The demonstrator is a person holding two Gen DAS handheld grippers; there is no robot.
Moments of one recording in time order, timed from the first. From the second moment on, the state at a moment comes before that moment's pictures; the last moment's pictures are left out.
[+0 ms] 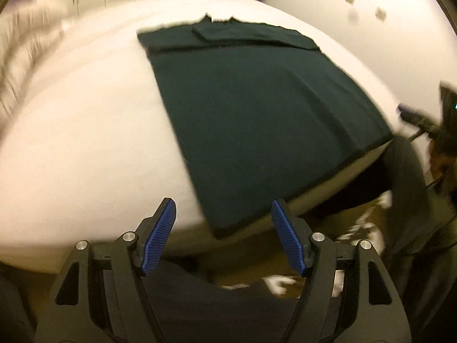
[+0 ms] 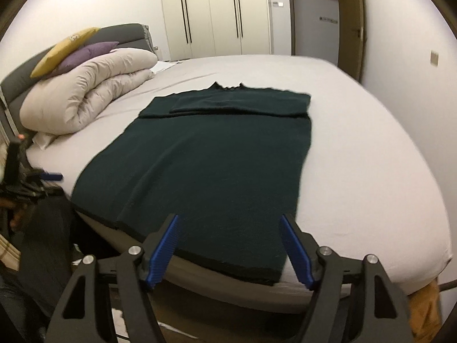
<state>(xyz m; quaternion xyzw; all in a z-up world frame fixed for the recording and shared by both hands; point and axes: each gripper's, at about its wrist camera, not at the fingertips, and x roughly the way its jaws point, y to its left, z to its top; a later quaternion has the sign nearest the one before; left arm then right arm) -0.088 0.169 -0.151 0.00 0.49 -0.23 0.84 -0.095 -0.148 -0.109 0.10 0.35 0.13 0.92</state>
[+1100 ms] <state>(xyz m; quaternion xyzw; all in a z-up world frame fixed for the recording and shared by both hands) -0.053 0.229 -0.237 -0.37 0.55 -0.27 0.70 -0.079 -0.245 -0.207 0.46 0.46 0.13 0.75</state>
